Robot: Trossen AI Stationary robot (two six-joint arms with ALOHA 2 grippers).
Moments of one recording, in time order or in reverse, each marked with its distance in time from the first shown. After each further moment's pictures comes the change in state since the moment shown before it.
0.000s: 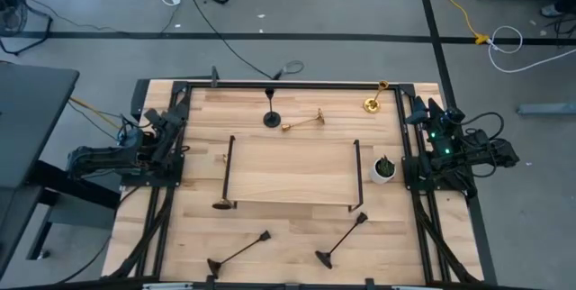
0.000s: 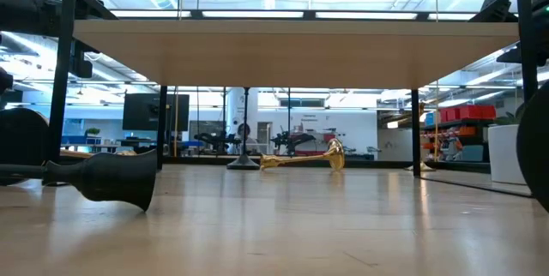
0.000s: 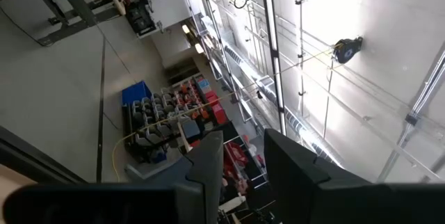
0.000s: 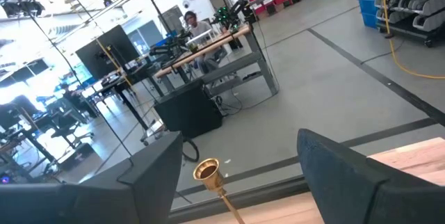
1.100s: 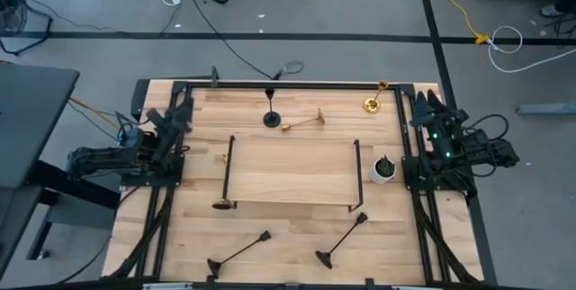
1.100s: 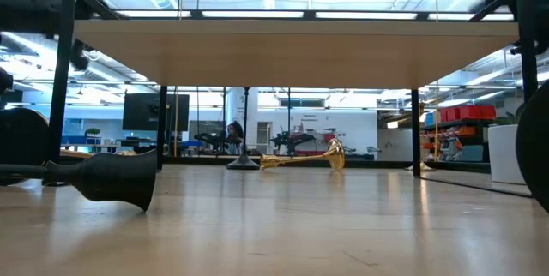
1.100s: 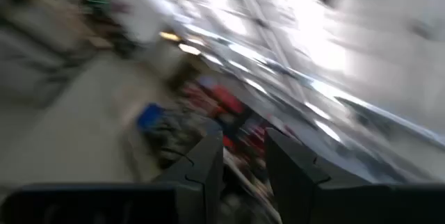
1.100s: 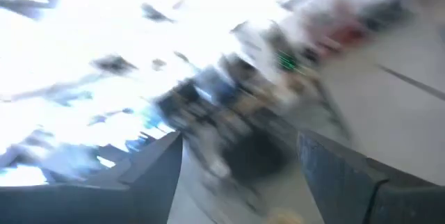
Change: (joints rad) left arm 0.013 0.000 0.000 0.000 0.174 0.403; right arm 0.000 0.001 0.016 -0.053 -0.398 0.140
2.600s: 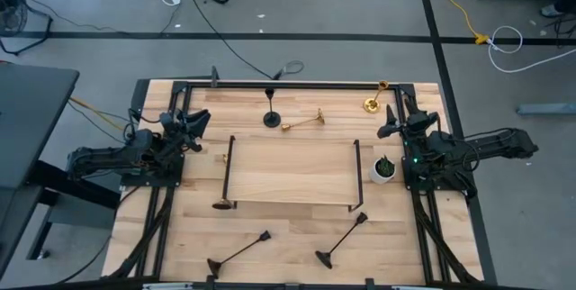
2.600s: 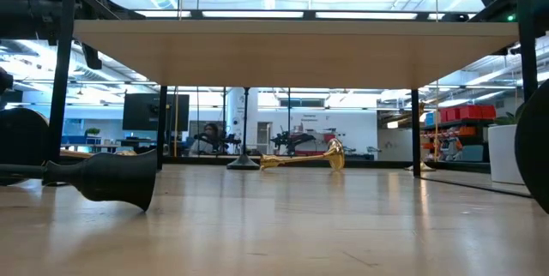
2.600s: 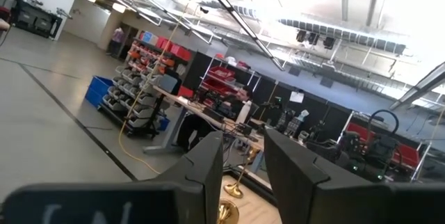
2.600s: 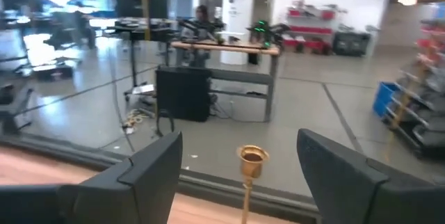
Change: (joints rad) left arm 0.000 0.000 0.000 -0.181 0.260 0.059; right arm 0.000 0.354 0.126 -0.731 0.233 0.313
